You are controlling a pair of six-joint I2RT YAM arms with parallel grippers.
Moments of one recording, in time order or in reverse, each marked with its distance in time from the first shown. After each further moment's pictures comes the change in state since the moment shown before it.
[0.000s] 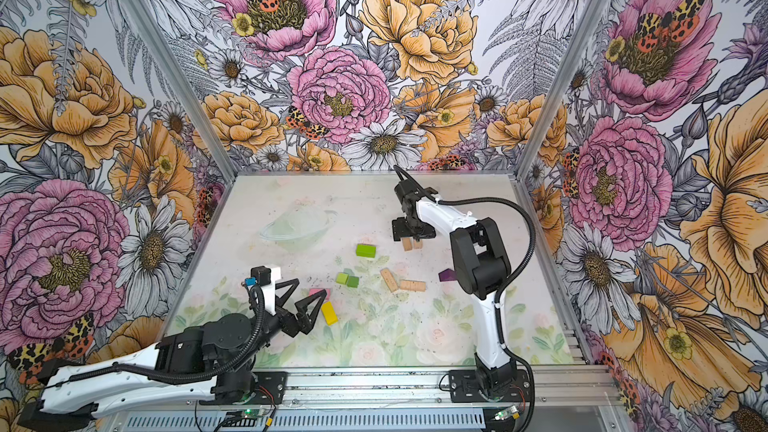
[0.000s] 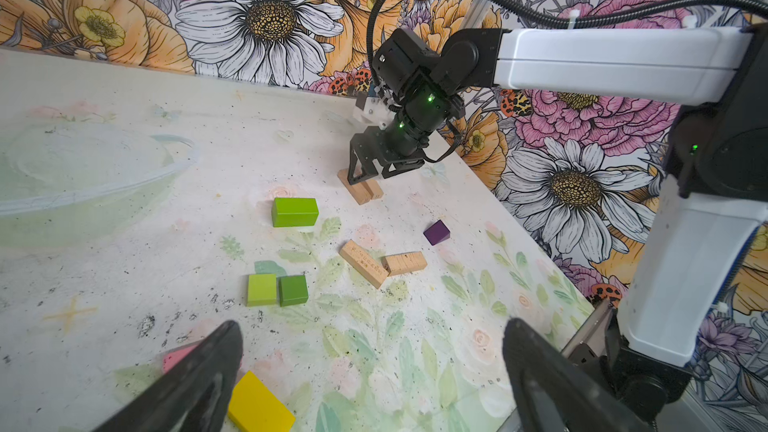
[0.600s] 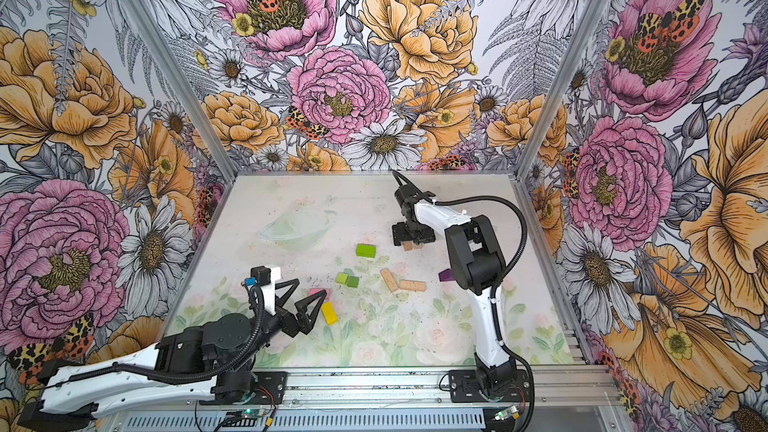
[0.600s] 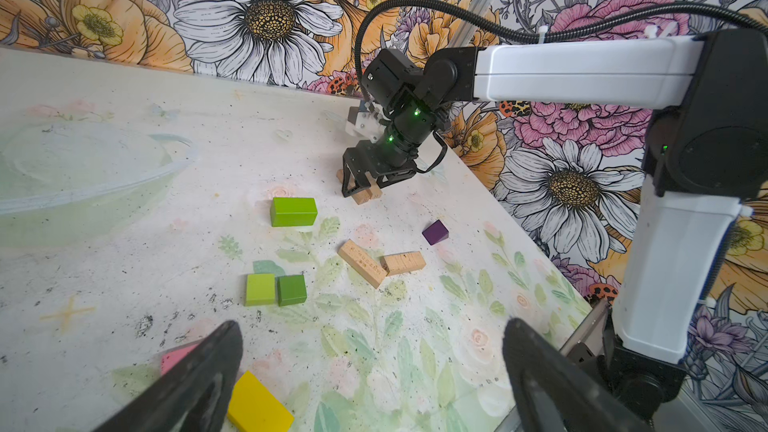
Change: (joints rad) left arm 0.000 0.000 0.000 0.000 0.002 -0.002; right arm -0.019 0.060 0.001 0.019 -0.011 -0.013
